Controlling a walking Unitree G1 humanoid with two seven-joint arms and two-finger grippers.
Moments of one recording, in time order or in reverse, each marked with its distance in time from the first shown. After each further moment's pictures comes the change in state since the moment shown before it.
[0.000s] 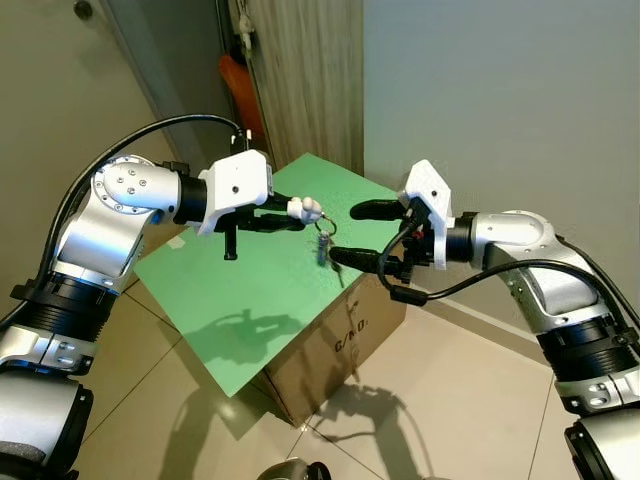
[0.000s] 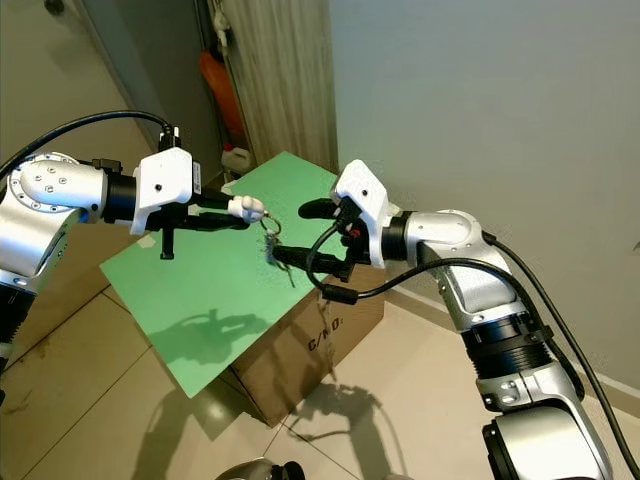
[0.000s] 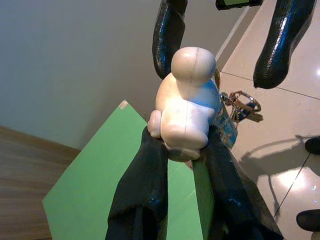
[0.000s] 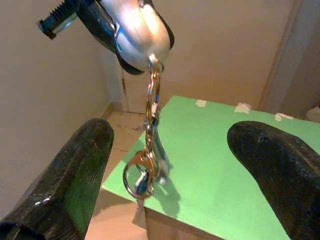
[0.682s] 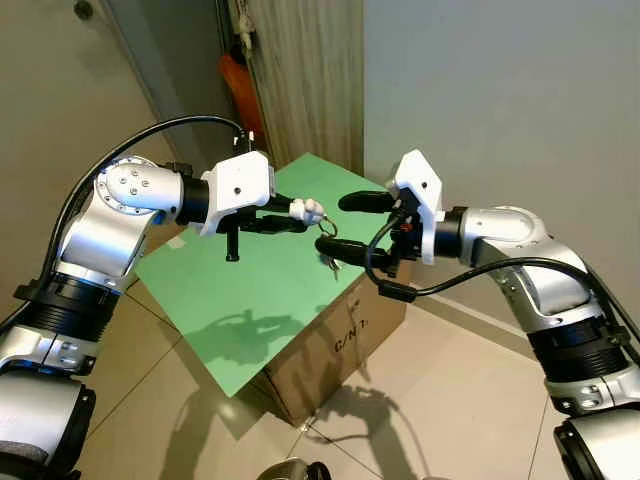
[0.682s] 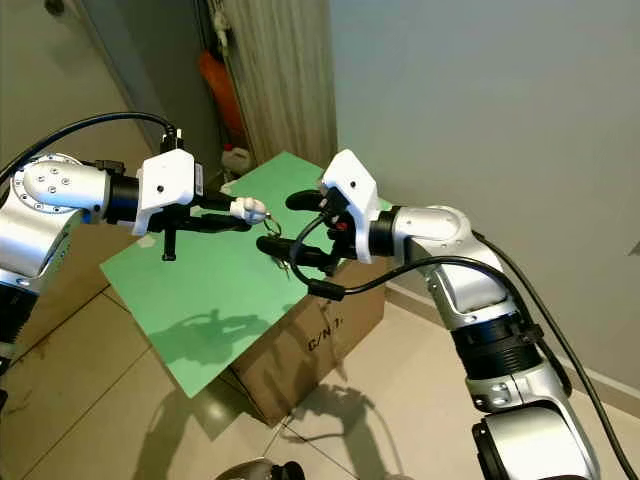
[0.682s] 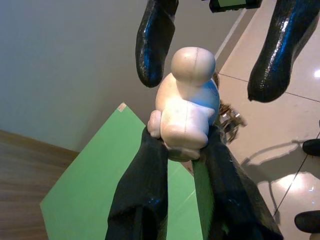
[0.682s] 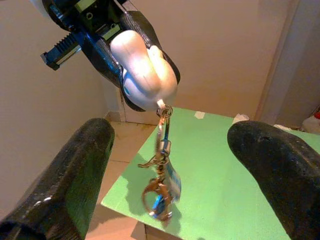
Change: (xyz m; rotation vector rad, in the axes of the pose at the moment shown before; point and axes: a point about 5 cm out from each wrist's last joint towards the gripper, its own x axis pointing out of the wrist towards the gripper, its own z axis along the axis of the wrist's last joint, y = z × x) left arm 0.002 -0.001 0.000 -0.001 -0.009 -0.006; right arm 0.010 0.007 0.013 -0.005 -0.041 -0.024
